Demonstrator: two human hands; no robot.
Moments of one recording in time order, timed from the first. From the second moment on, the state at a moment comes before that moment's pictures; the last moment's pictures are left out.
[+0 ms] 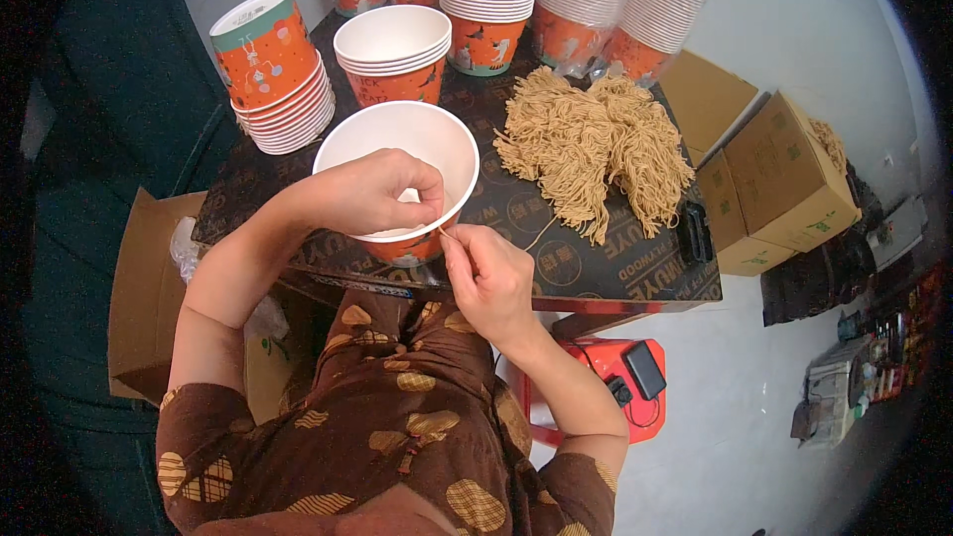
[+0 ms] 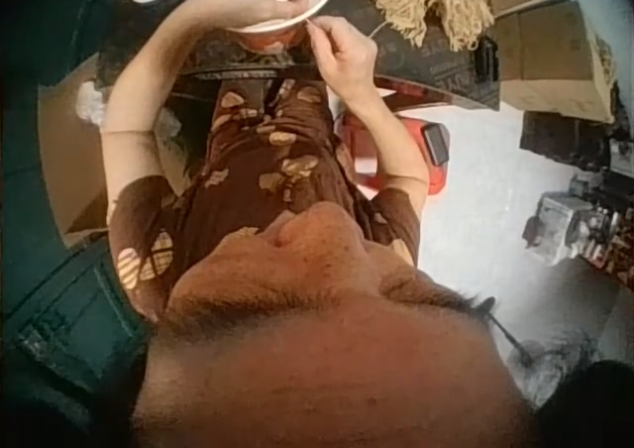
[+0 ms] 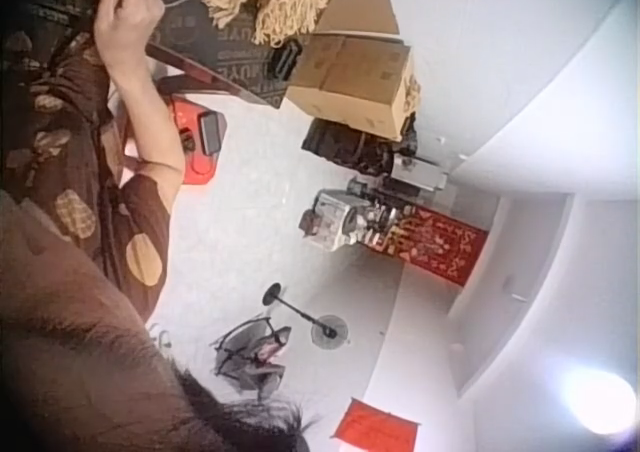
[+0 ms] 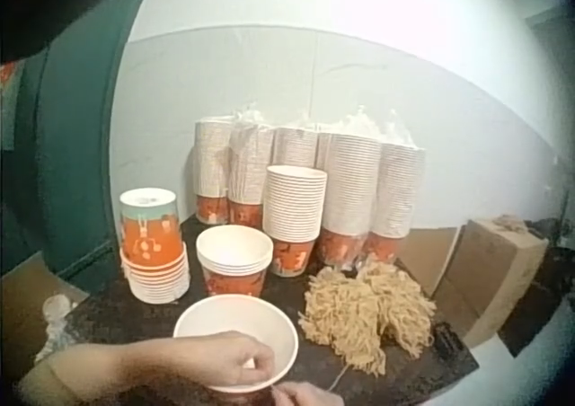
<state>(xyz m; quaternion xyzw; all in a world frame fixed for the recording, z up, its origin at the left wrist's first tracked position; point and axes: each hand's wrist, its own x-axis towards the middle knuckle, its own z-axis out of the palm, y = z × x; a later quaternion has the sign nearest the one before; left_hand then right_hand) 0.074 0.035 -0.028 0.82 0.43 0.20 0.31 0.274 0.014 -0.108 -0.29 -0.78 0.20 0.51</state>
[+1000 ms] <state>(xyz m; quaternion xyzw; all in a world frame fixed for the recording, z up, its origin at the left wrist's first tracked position) 0.068 0.033 -0.029 0.80 0.45 0.23 0.33 0.288 0.007 -0.089 -0.28 -0.82 0.17 0.47</state>
